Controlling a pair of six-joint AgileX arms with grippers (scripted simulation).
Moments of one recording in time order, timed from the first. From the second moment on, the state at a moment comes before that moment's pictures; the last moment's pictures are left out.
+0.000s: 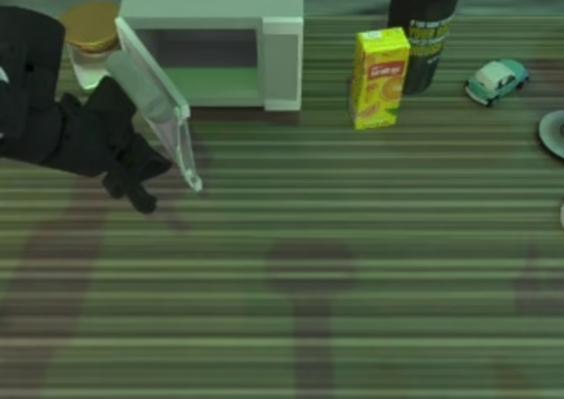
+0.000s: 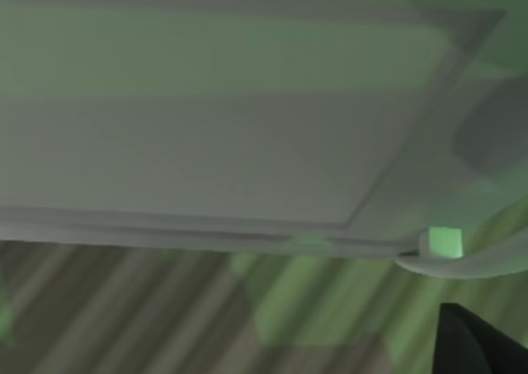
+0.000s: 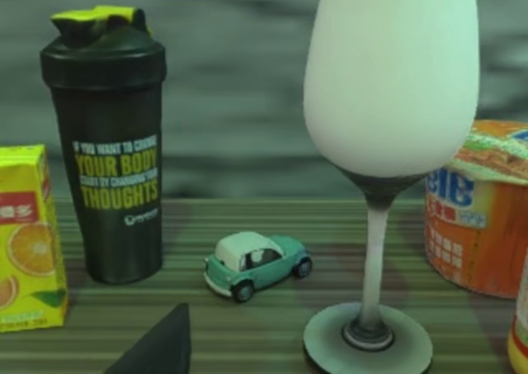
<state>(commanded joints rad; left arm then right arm) -0.17 1.70 1.01 -0.36 0.51 0.66 0.00 0.00 0.00 0.00 0.00 0.00</state>
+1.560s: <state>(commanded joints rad) -0.17 1.68 1.00 -0.37 0.51 0.66 0.00 0.00 0.00 0.00 0.00 0.00</state>
